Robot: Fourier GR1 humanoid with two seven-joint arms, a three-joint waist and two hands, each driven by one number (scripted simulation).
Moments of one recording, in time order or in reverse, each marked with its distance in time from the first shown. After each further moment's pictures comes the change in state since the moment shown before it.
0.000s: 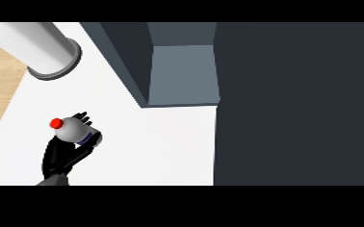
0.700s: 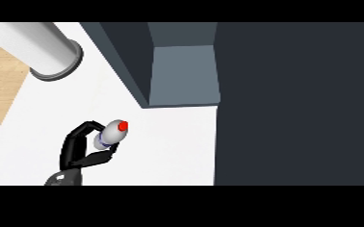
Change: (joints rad) left arm -0.090 0.005 -0.104 0.182 -0.200 0.144 -0.387; right arm 0.069 -0.065 0.000 0.002 0.006 -0.021 -0.091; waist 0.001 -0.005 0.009
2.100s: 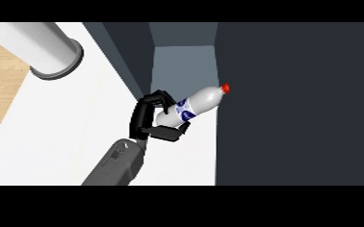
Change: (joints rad) left arm -0.138 -0.149 -0.654 -0.354 0.373 0.323 0.379; right arm 0.064 -0.079 -0.027 0.004 -0.007 -0.045 -0.093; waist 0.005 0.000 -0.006
